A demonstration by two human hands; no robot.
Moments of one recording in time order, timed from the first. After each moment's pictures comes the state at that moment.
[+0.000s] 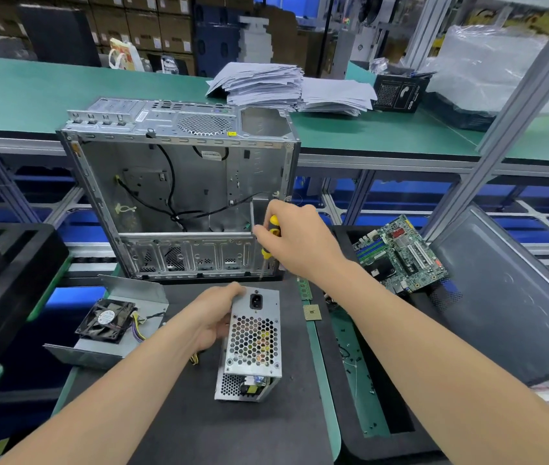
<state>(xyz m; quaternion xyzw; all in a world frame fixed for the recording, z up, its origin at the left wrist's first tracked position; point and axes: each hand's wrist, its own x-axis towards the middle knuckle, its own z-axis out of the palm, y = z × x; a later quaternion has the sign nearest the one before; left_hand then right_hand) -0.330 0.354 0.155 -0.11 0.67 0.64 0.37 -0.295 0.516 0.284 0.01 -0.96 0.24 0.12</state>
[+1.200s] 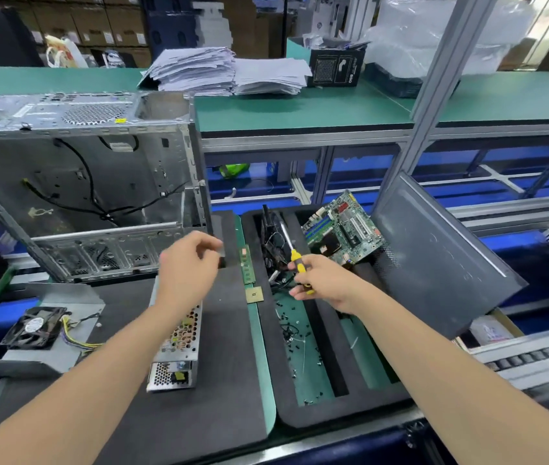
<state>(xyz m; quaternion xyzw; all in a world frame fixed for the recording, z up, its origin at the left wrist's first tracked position) -0.288 0.448 0.199 0.14 0.88 0.44 -0.06 -0.203 0.690 0.180 -0.22 -0.75 0.61 -0.12</state>
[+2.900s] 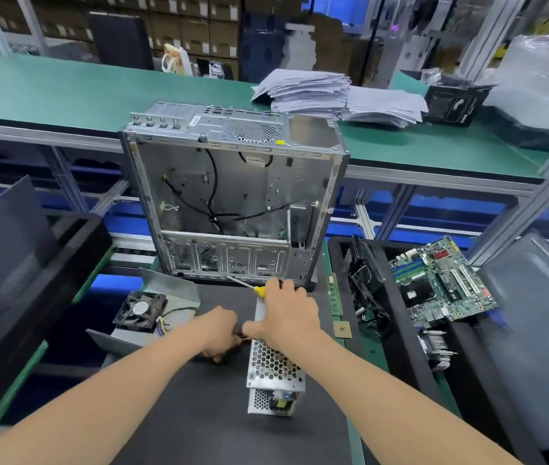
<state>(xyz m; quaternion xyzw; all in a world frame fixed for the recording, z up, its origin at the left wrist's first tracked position) -0.356 0.300 0.117 0.18 0.93 0.07 0.32 -0.301 0.446 0.169 -0.06 -0.99 0.06 -0.07</state>
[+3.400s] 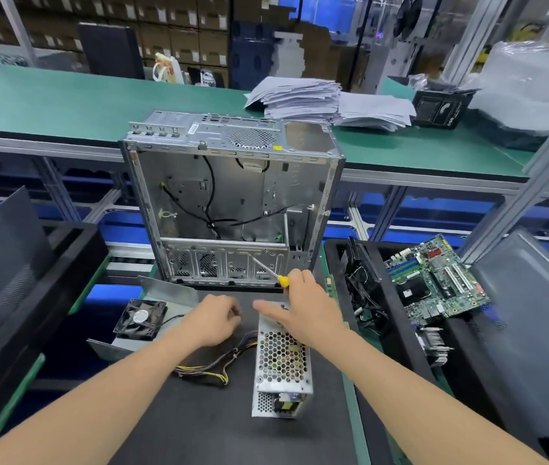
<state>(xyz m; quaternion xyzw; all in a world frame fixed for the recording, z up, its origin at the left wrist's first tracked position) -0.369 0.287 0.119 0.20 0.95 0.17 0.17 -0.292 0.483 0.179 -0.05 -0.98 0.17 -0.01</state>
